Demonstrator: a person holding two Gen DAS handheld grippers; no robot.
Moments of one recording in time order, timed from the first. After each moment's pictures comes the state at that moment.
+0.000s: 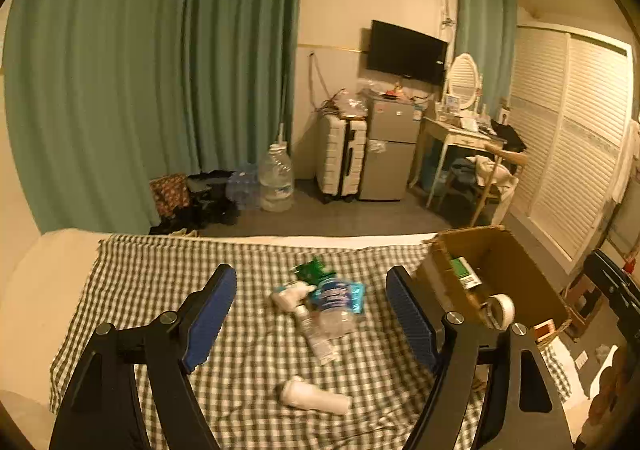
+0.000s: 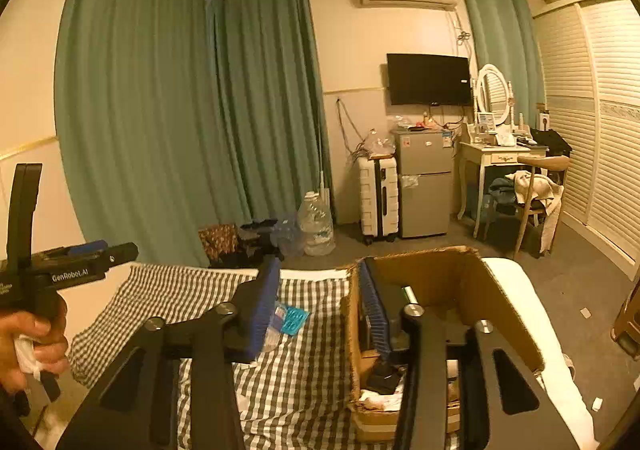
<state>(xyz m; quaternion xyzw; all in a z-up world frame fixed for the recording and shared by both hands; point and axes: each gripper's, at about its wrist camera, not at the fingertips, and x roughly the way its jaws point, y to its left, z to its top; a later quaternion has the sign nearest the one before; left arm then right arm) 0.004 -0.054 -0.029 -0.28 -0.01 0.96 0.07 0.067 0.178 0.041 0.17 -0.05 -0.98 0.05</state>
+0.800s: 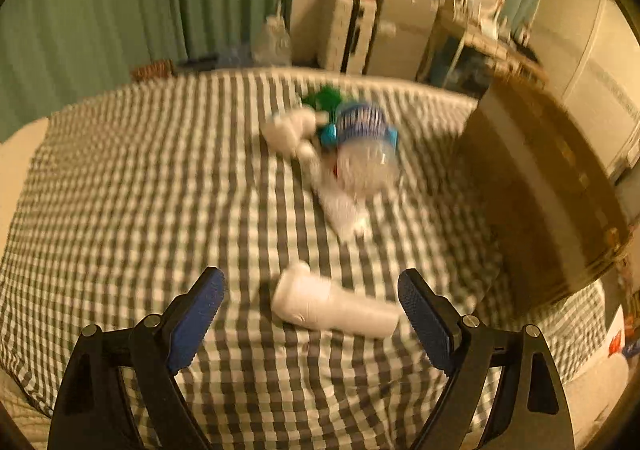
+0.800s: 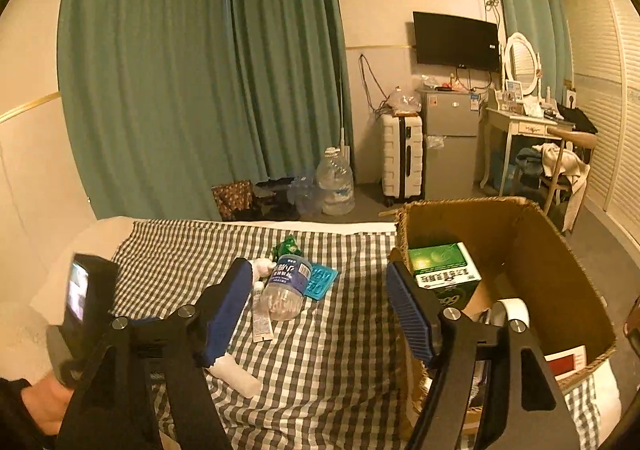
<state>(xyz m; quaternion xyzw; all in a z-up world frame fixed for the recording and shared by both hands) -0.045 -0.044 -0.230 -0.48 -0.01 0.87 0.09 0.004 0.141 -0.041 0.24 -0.03 -0.97 0.09</state>
